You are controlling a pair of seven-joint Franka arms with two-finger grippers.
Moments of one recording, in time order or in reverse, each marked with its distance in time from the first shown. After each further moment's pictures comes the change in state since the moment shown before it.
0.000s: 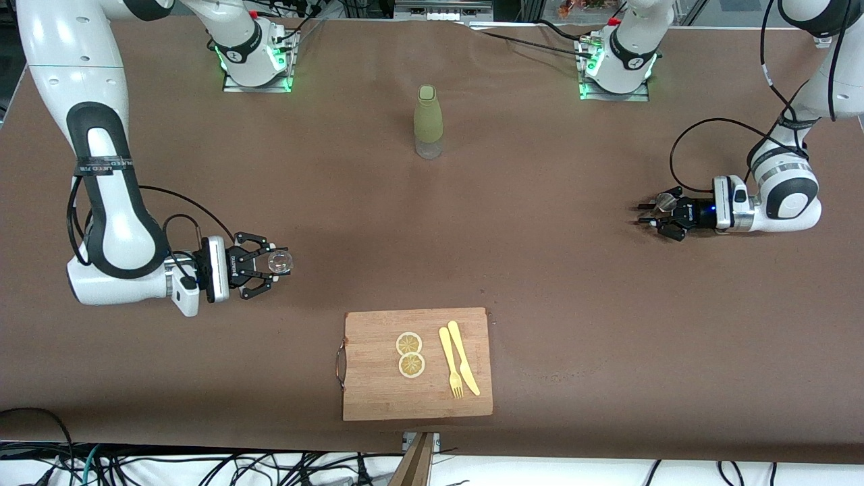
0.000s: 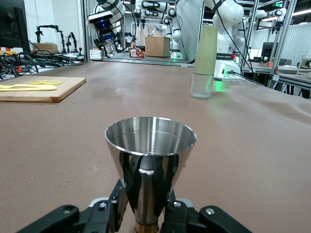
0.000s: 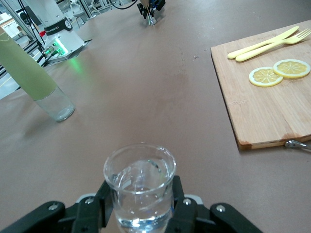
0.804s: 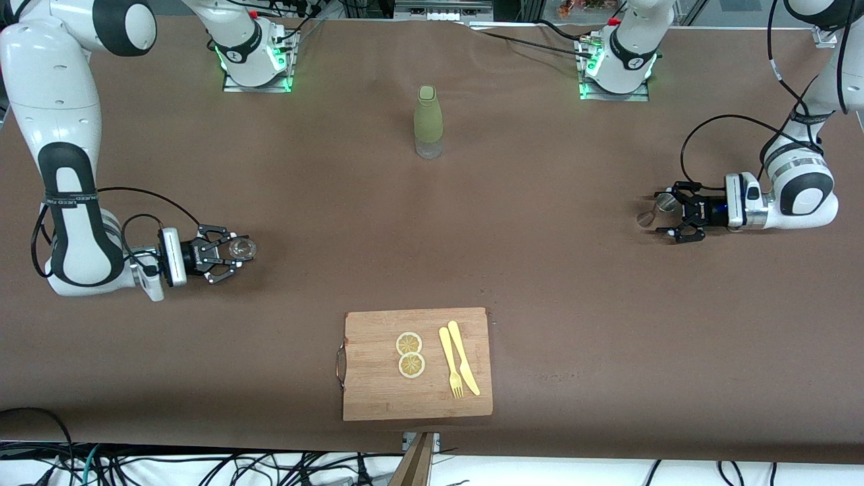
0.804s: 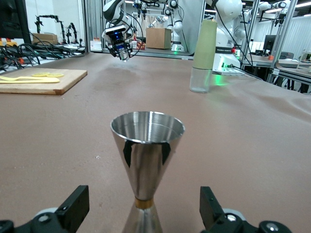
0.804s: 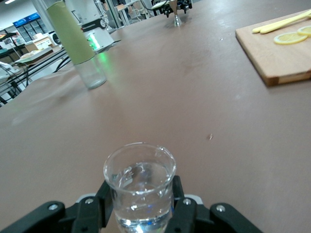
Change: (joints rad) left arm 0.024 -0.022 0.007 0.009 0.034 0.004 -0.021; right arm -0.139 0.127 -0.079 -0.002 0.000 -0.182 -0.288
